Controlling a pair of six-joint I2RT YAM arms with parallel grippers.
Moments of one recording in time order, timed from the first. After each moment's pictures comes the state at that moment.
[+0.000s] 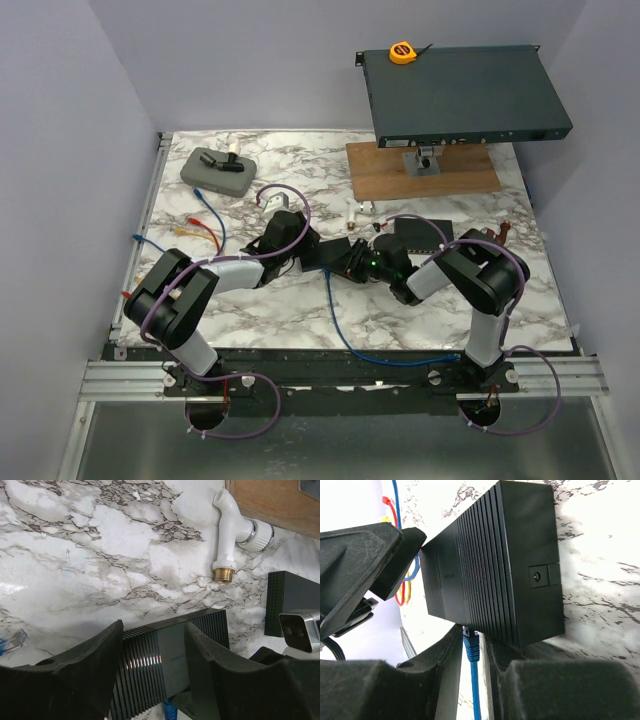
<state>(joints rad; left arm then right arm) -0.59 1.61 0.68 0.37 -0.16 -0.84 0.67 1.89 0.56 0.88 -0.23 1.13</state>
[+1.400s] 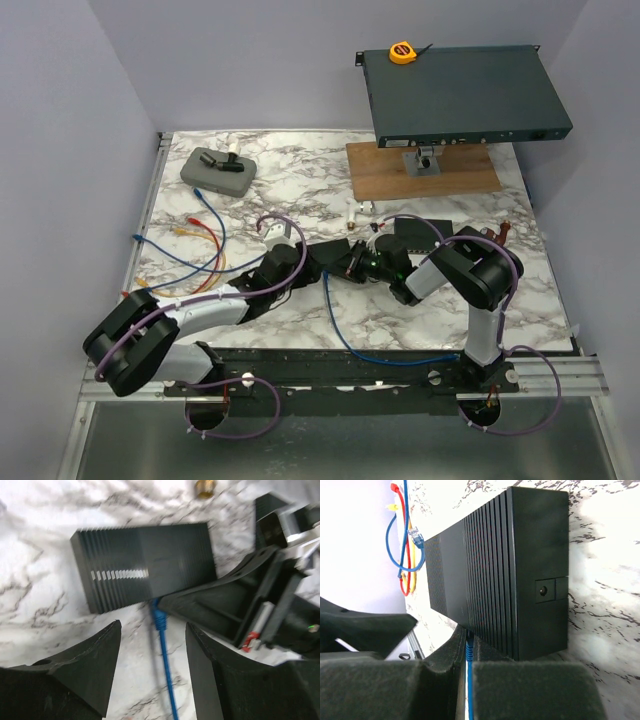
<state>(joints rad) -0.77 1.28 0.48 0.28 -0.24 -0.87 0.67 1.94 0.57 0.96 -0.31 1.12</state>
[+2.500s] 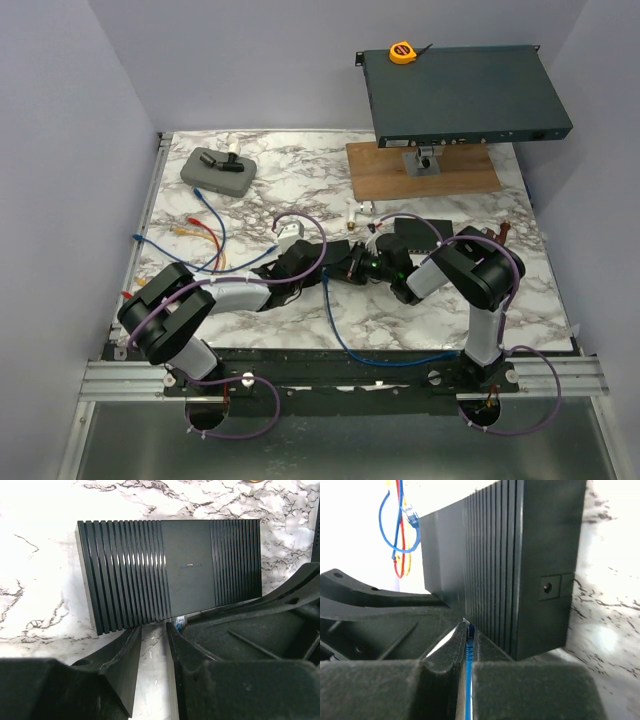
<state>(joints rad) -0.81 1.53 0.58 0.21 -0.31 -0.88 0.66 1.93 0.57 0.94 -0.39 1.07</state>
